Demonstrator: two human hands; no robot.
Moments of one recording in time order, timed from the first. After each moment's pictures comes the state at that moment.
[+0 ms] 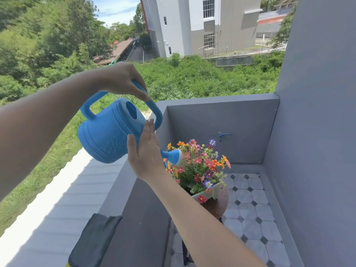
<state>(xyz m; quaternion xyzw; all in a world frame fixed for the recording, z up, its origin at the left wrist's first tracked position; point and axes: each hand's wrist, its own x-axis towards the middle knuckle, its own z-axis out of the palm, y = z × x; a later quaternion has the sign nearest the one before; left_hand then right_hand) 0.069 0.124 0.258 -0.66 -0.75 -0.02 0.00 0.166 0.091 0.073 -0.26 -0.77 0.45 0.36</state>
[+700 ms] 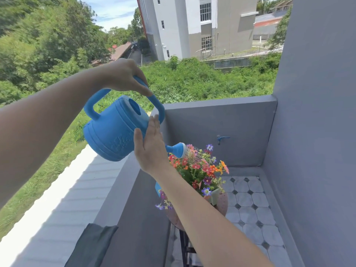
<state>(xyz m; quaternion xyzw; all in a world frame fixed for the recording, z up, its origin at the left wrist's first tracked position) 0.073 0.154 0.273 -0.66 -0.75 -0.04 0.03 0.167 0.130 0.089 -0.27 -0.77 0.45 0.37</state>
